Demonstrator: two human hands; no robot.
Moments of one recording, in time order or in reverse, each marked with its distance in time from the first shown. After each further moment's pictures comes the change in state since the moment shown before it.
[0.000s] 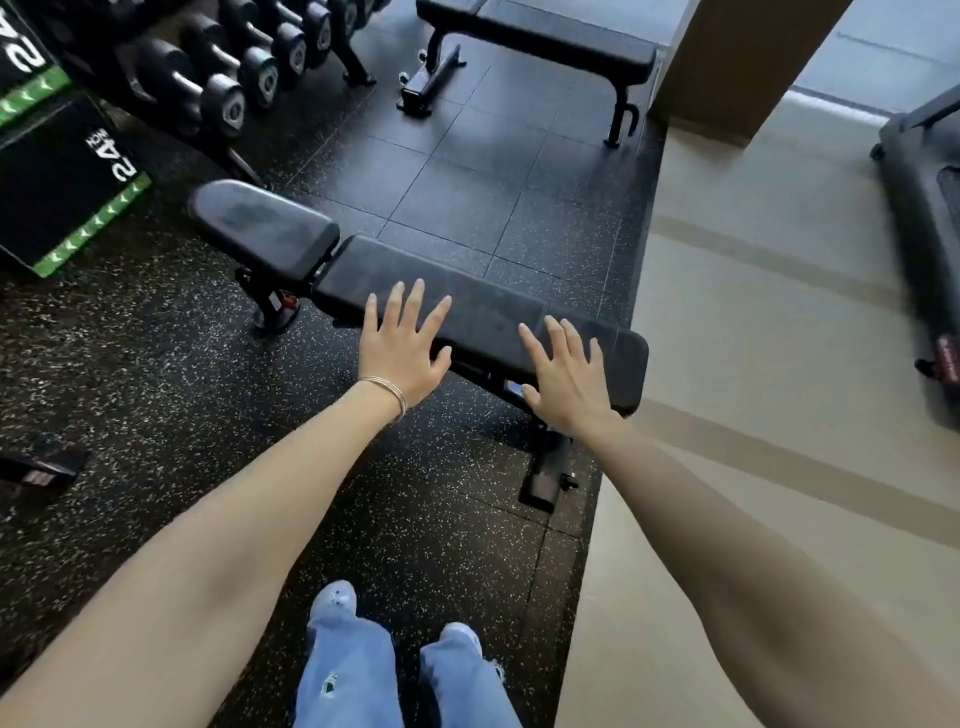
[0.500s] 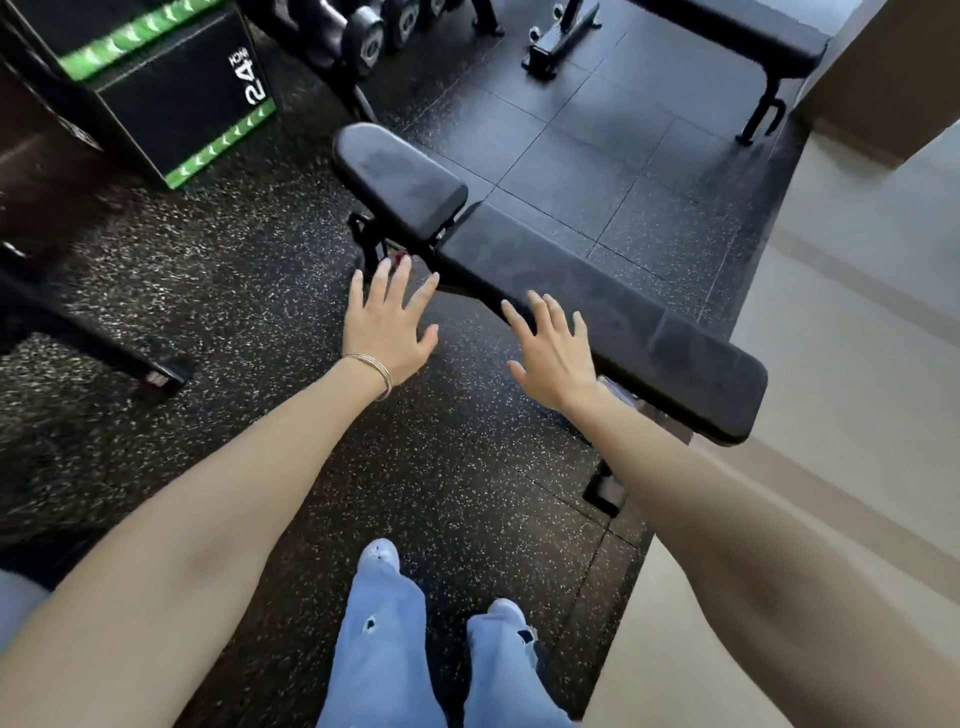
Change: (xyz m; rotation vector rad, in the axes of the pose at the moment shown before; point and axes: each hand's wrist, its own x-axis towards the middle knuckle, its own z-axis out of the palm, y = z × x) left_hand -0.069 -0.212 0.030 0.023 -0.011 -0.223; right_hand 0.076 -0.216 -0.002 -0.033 -0.039 -0.291
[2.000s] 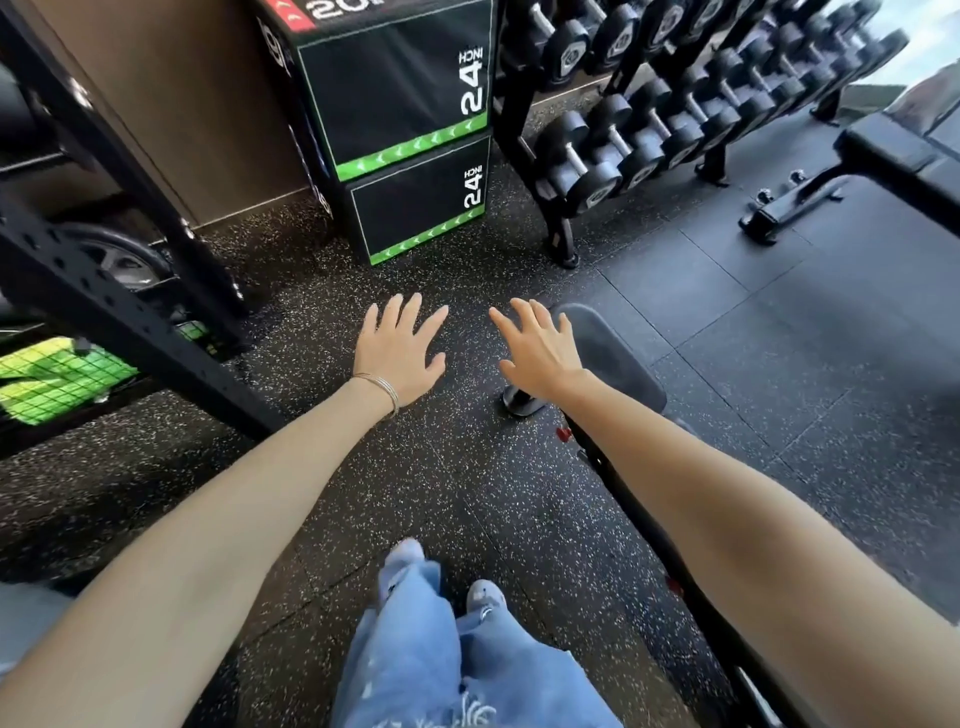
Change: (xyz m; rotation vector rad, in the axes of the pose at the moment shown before) left_hand 0.230 -0.394 0.002 0.008 -0.052 -0.383; right_hand 0.488 -0.244 -0.125 -0.005 0.004 -0.476
